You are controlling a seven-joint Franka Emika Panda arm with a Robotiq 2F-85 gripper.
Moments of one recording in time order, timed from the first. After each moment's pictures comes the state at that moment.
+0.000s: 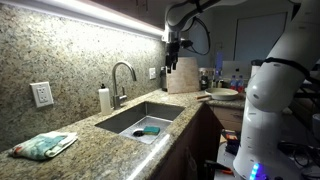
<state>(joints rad) -0.12 -0.42 -0.21 -2.28 -0.21 2.00 -0.30</state>
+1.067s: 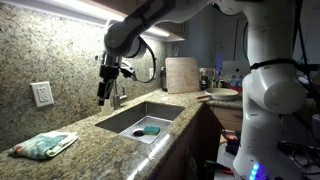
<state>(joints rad) 0.18 0.10 0.07 -2.05 0.11 2.41 -0.42</state>
